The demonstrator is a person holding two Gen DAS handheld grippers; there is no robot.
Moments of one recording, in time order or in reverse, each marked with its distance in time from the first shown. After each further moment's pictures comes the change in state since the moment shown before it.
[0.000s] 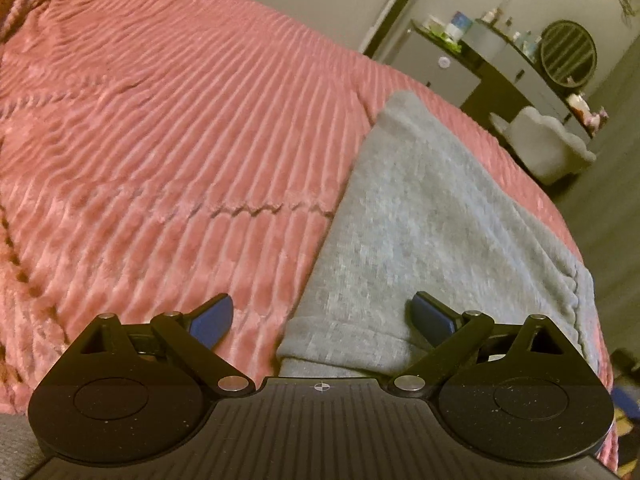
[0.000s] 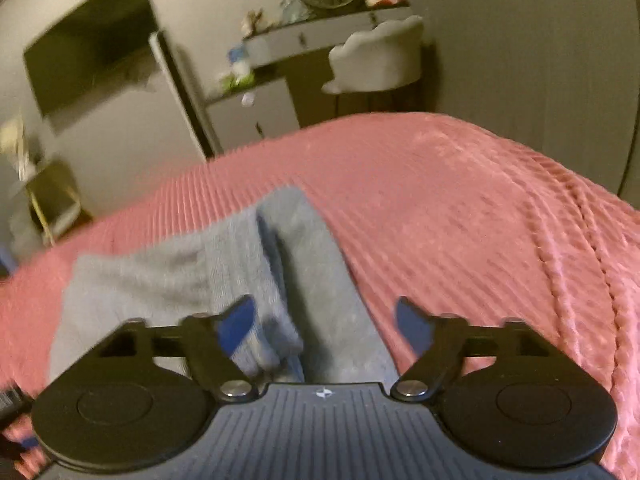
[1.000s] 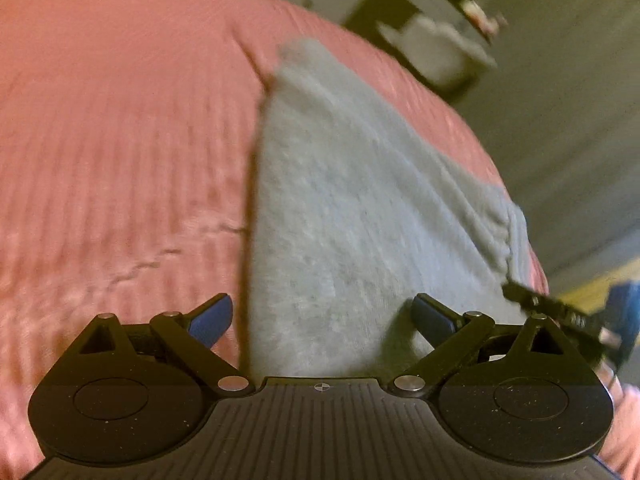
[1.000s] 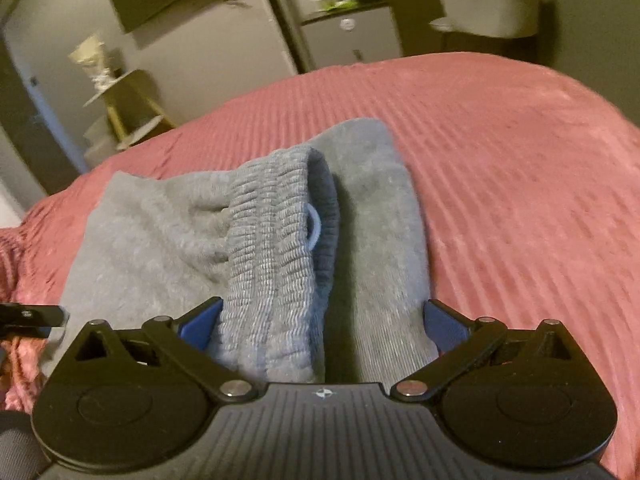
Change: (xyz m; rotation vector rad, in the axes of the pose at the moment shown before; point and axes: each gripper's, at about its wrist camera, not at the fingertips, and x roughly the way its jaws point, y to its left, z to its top) left arm 0.049 0.002 0.058 0.232 0.287 -0.360; right arm 0.103 -0.012 0.021 -0.212 0.255 0.293
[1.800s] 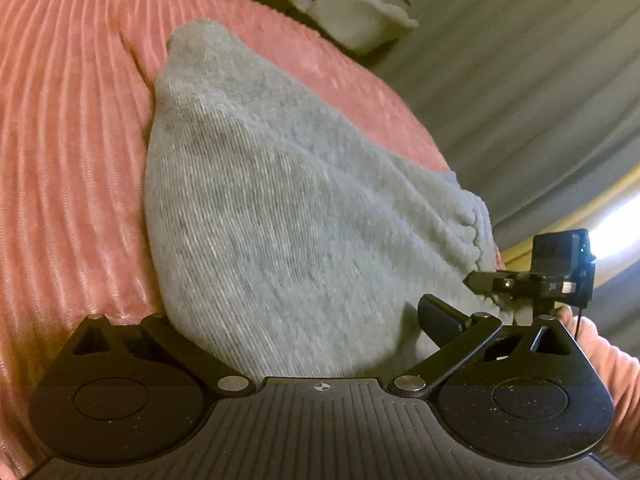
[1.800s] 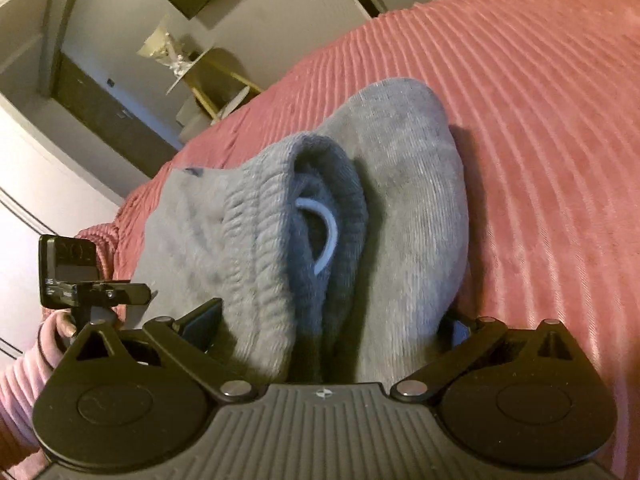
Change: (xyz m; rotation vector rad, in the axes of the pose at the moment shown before) left arm 0.040 0.018 0.048 0.131 0.079 -0.211; right arm 0.041 -0.052 0.030 0.070 0.168 0.359
